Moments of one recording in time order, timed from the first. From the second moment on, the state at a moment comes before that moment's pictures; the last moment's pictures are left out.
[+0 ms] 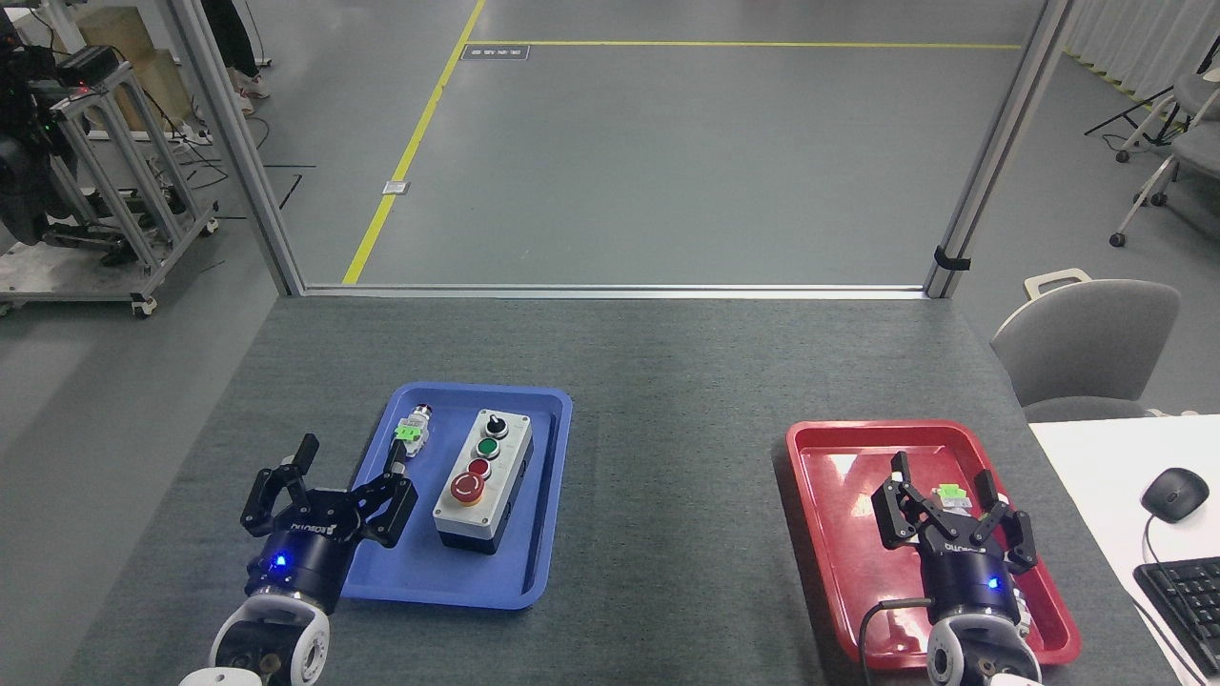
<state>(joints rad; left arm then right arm) -0.14 0.19 -0.06 -1.47 -1.29 -0.05 0.12 -0.18 -0.01 -0.25 -1.25 1.37 -0.15 -0.19</state>
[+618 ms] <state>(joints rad) -0.08 0.19 -0.09 -1.50 -1.25 -0.19 0.19 -0.18 -0.01 -0.25 -1.25 1.37 -0.15 -0.18</state>
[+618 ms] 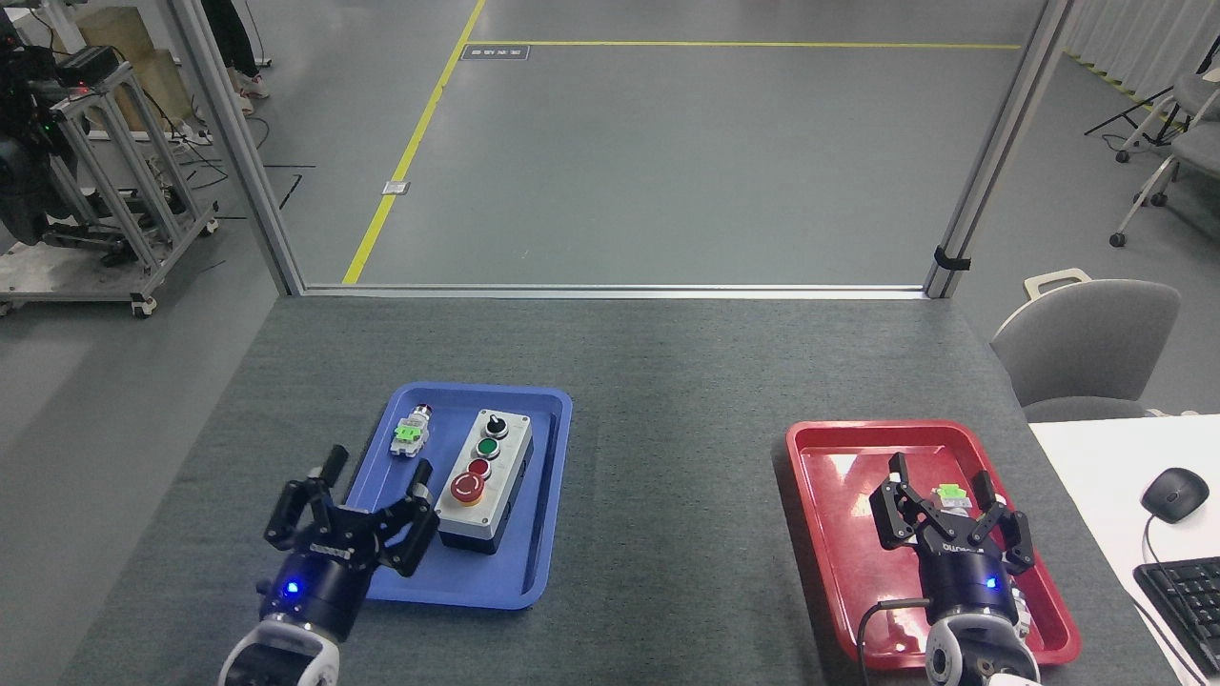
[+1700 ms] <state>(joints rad) -0.27 0.05 -0.26 -1.05 -1.50 0.03 0.18 -0.18 0.00 -0.25 -1.25 1.37 -0.15 -0.18</state>
